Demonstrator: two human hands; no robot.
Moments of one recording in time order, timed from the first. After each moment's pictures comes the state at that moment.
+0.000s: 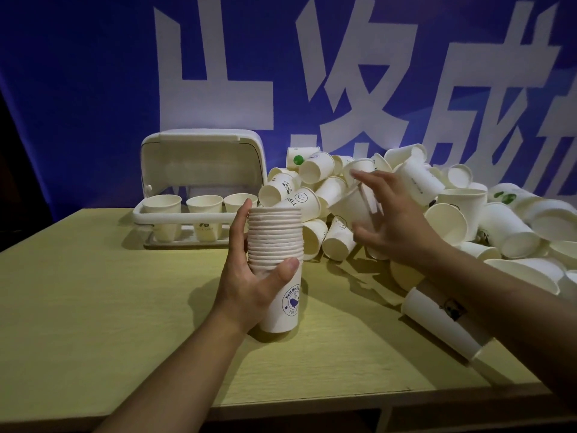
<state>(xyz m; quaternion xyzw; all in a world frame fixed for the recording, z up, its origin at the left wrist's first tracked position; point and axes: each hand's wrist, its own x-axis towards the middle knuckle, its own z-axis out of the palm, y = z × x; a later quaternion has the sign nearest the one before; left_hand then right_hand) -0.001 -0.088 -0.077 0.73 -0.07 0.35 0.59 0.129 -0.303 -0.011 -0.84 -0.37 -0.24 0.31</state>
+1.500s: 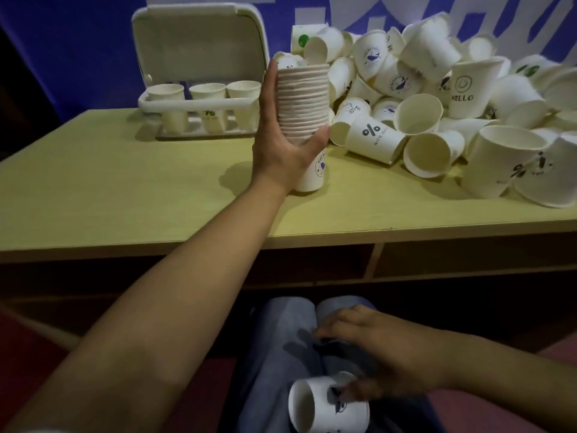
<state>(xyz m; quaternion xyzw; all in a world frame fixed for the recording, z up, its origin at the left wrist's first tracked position) 0.005 -0.124 -0.084 0.76 -0.05 0.42 0.50 -0.084 -0.364 -0.172 -0.78 -0.57 0.23 0.10</state>
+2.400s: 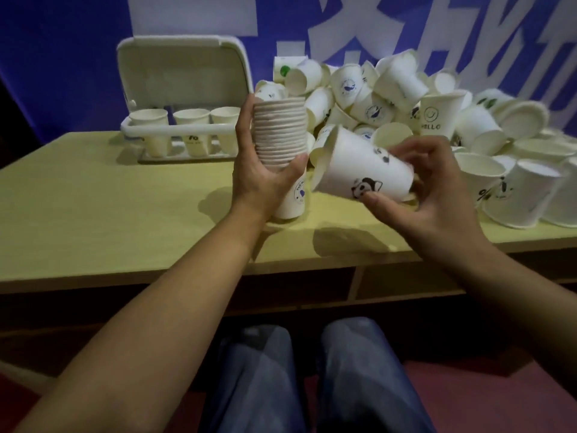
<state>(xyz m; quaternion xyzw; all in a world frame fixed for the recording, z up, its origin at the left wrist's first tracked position) 0.005 -0.123 -0.083 0.74 -0.08 0.45 0.49 -0.030 -0.365 -0.052 -0.73 -0.36 -0.17 0.55</state>
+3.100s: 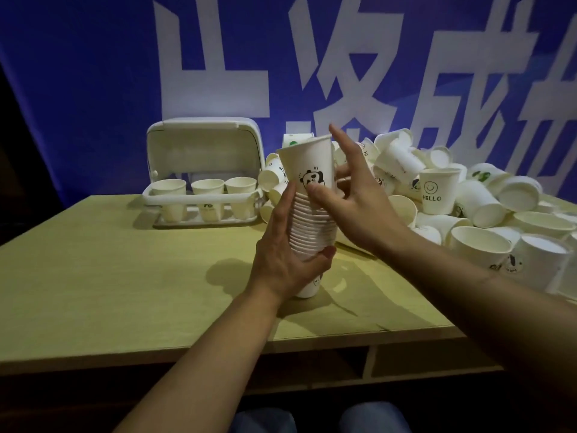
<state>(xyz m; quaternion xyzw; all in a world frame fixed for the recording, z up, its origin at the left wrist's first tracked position) -0.004 -0.130 -0.084 0.81 -0.12 0.40 0.42 0.028 -0.273 0.011 -0.76 -0.37 -0.17 0.50</state>
